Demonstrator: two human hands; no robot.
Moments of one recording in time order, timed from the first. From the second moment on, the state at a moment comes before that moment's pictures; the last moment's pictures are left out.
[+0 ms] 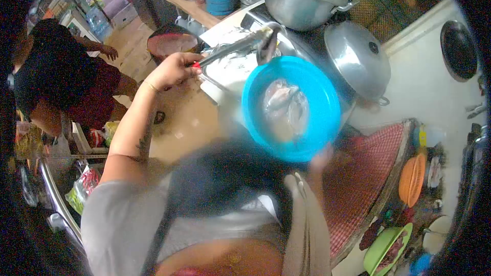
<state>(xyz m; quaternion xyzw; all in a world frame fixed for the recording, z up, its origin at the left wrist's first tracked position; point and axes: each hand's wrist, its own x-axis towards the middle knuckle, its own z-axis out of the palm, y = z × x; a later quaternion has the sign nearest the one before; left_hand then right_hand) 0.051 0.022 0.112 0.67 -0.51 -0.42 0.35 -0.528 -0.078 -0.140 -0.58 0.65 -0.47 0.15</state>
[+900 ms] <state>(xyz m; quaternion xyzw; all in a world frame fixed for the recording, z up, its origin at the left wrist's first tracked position) 0.013 -0.018 -0.018 0.80 -0.58 -0.15 0.04 -0.495 -0.072 -0.083 -0.46 0.73 -0.43 0.28</state>
